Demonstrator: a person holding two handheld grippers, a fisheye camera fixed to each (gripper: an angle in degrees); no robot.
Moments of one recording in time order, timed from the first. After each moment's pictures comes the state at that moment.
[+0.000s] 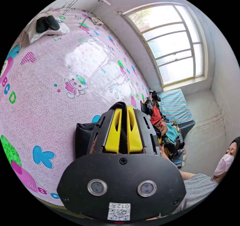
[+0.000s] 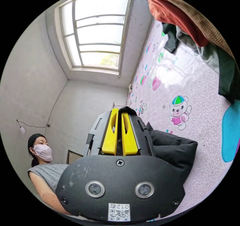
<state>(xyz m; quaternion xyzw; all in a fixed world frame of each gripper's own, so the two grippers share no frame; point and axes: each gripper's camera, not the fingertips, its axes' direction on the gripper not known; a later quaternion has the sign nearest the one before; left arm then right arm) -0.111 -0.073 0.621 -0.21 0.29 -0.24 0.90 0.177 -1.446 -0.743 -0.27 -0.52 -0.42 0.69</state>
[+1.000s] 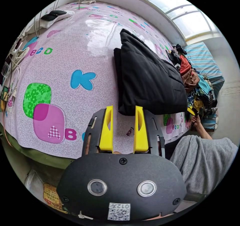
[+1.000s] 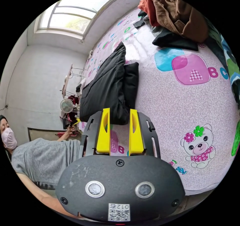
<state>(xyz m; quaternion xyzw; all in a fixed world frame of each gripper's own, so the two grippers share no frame) -0.088 0.039 0.511 -0.36 0.18 -0.04 0.91 0.536 -1.395 -0.726 -0.23 -0.21 -0.59 0.74</state>
